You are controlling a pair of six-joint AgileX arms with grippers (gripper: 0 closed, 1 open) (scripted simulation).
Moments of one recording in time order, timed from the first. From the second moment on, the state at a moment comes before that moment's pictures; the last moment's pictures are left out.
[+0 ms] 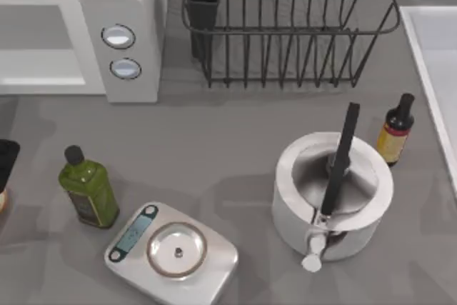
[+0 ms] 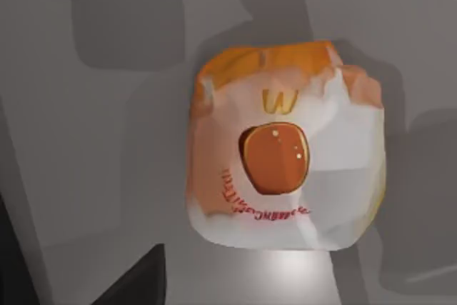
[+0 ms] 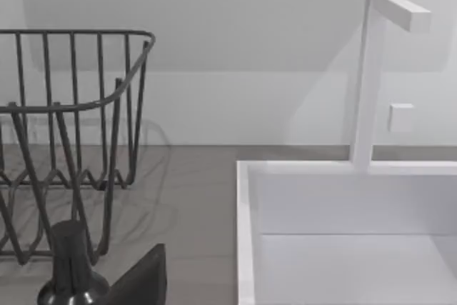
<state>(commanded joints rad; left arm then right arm) 0.15 1.52 0.98 -0.85 0.00 0.34 0.00 0.00 0.00 0.00 0.00 0.00</state>
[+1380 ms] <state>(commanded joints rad) 0.18 1.92 1.01 -0.67 0.01 0.40 0.00 0.00 0.00 0.00 0.00 0.00</state>
